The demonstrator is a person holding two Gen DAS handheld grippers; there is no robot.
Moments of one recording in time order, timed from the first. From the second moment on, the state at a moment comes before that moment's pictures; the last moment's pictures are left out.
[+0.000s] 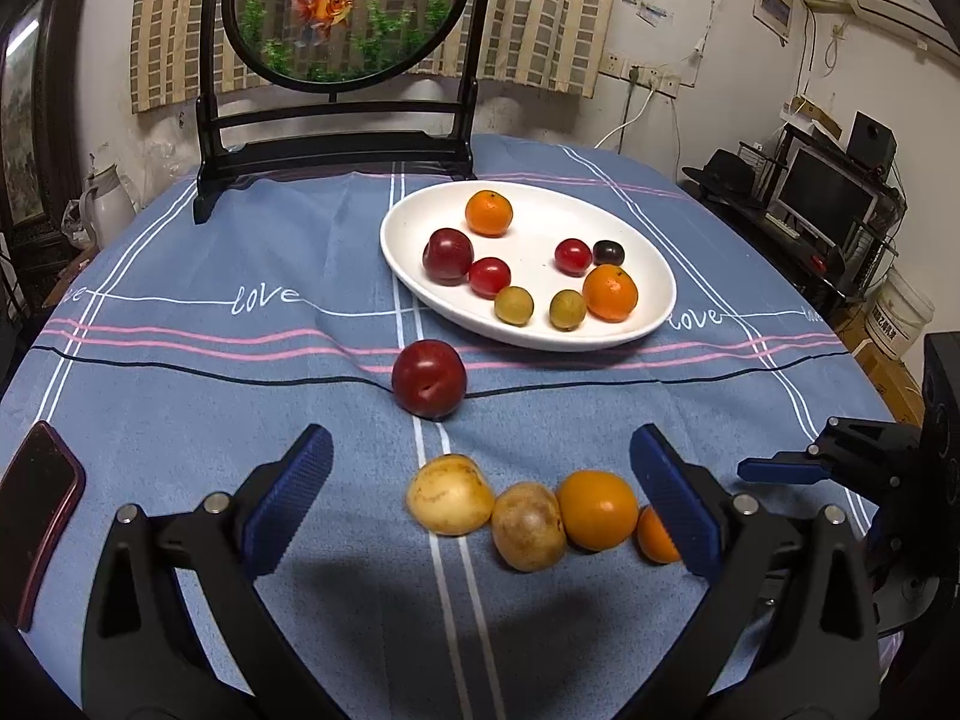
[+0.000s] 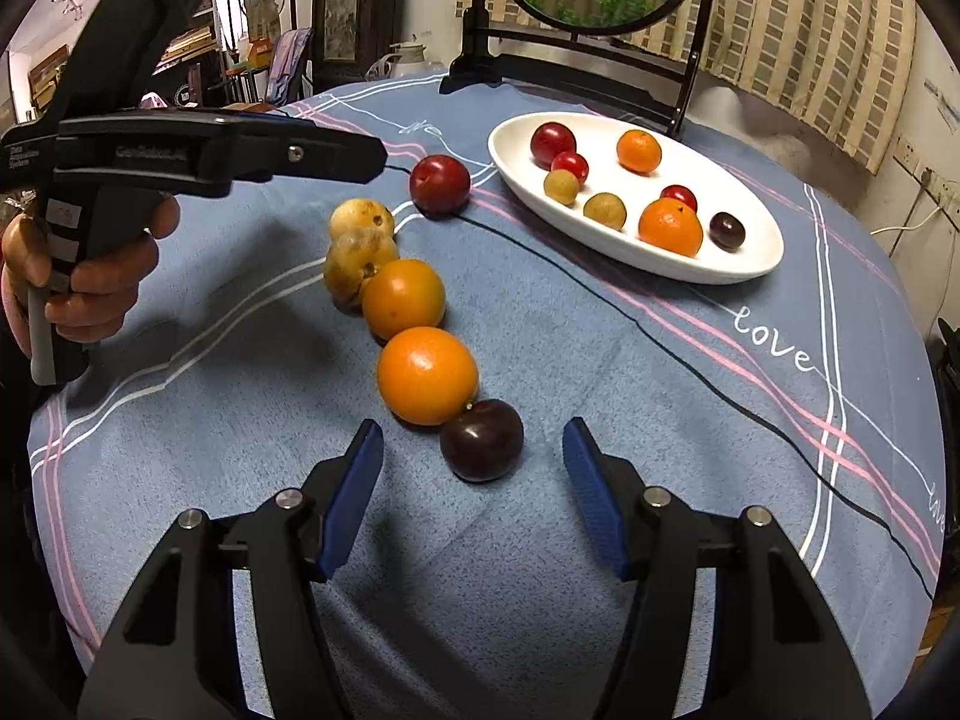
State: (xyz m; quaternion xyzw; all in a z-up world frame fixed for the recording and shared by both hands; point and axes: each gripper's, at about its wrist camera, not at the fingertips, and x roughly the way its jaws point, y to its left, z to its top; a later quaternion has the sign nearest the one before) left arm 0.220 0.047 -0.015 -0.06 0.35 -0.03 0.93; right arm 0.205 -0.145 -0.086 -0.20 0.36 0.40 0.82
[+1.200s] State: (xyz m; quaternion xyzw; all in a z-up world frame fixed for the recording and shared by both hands) left arm 0.199 0.012 -0.019 -0.02 0.35 -0.12 0.93; right arm 0.230 -0.173 -0.074 -0.10 0.36 0.38 0.85
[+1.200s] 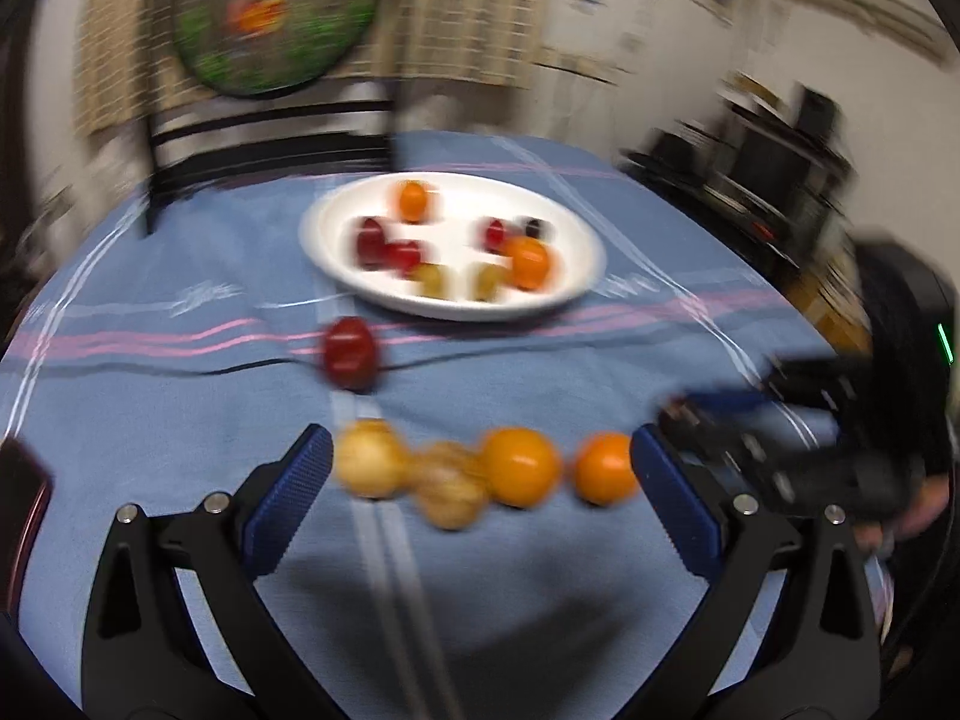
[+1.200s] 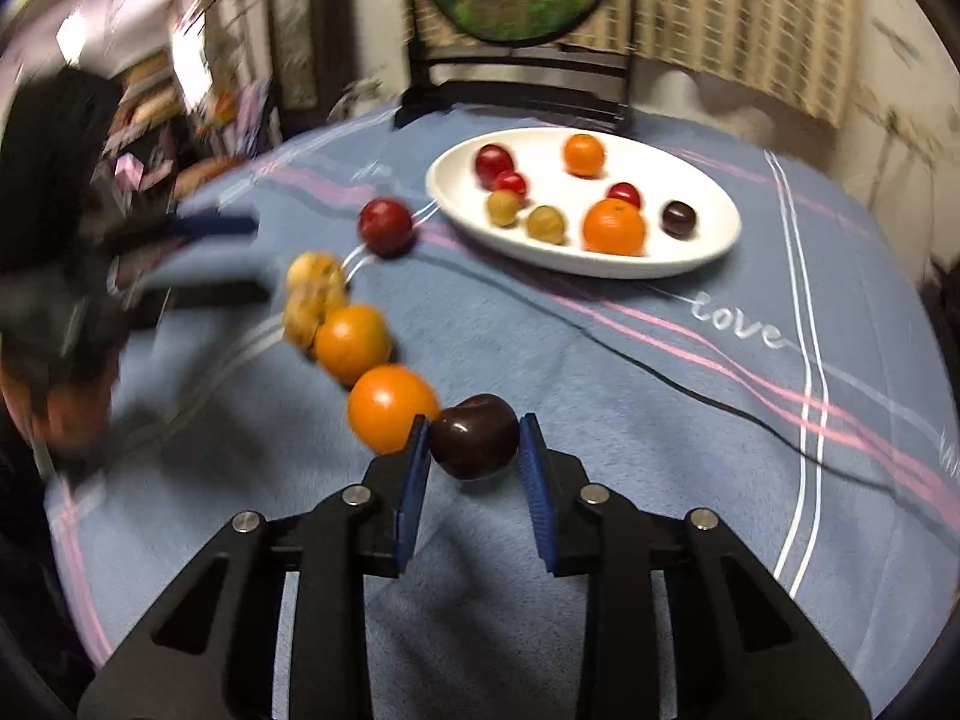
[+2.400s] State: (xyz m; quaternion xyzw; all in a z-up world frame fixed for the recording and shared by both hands) left arm 0.221 -0.081 -0.066 0.13 0.43 -0.17 0.88; right arm 0.241 -0.200 -0.069 -0.03 0.37 0.33 0.87
